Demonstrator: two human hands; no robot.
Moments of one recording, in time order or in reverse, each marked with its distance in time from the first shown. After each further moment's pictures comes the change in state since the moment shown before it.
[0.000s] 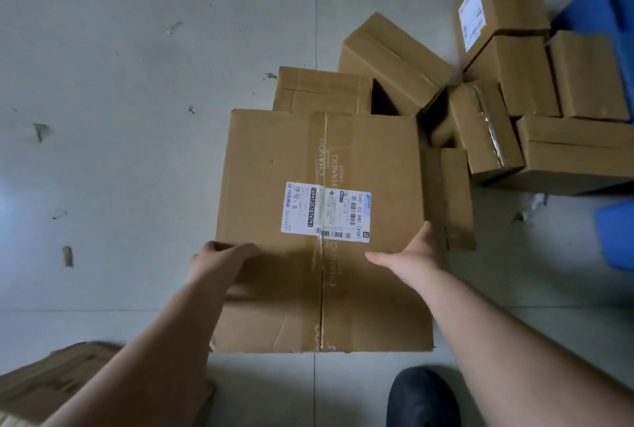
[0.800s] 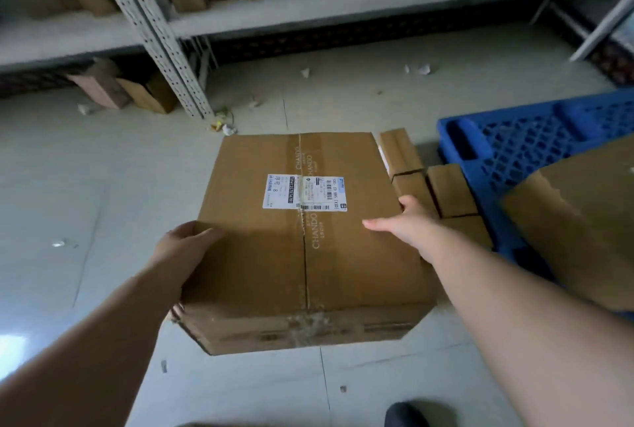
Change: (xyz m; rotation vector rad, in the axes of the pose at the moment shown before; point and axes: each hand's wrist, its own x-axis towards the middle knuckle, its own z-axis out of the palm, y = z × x) left_hand -0.301 0.259 -0.172 0.005 0.060 0.429; right_hand -0.224 -0.182 -0.299 0.282 -0.033 -0.234
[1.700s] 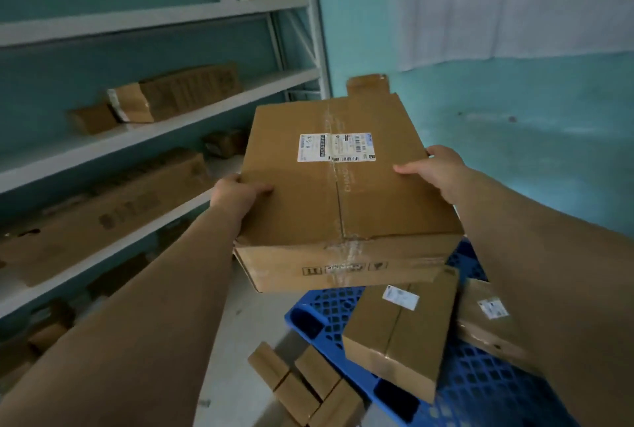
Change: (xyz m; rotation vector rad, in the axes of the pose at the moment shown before) left_hand -0.448 0.548 0.182 0.065 -0.433 0.794; right_hand -0.349 -0.096 -0.598 0.532 0.854 -0.244
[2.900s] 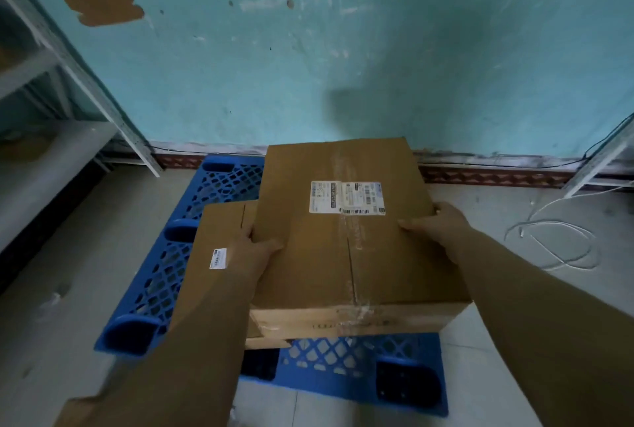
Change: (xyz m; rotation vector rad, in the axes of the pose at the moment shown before) left_hand -0.058 -0.176 0.479 0.208 -0.705 -0.083; right_hand 0.039 0.408 -0.234 0.041 0.383 0.663
